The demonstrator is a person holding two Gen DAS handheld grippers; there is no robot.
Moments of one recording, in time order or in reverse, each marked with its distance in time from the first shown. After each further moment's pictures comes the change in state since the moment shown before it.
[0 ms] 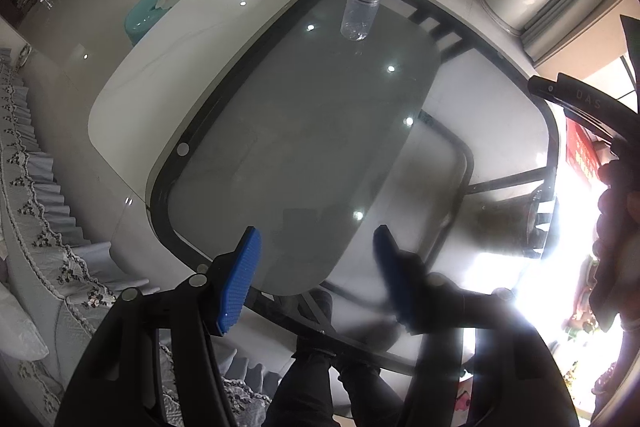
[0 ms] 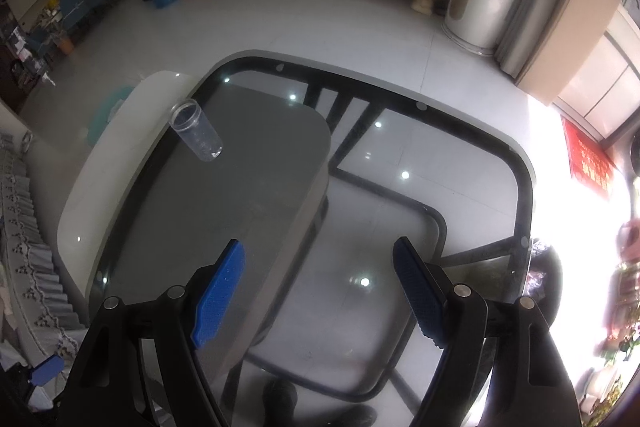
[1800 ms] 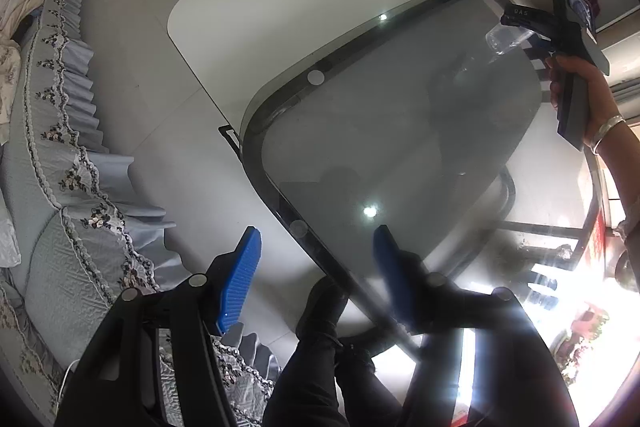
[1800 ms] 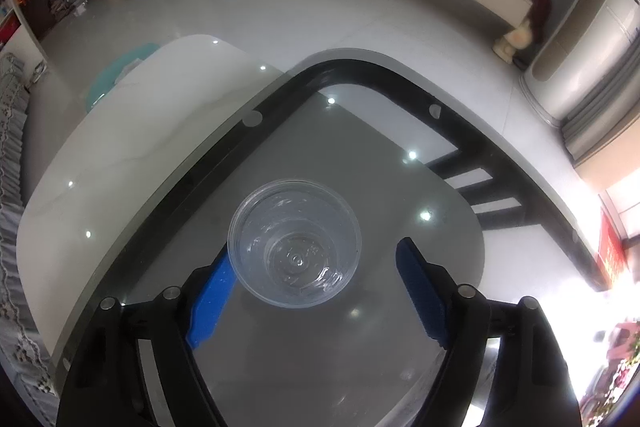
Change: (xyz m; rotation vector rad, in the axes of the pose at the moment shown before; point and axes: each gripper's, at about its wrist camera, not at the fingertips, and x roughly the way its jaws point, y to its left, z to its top) left arm 0.039 0.146 -0.043 -0.332 0.076 0.045; right arm 0.199 0.167 0.104 -0.269 0.006 0.017
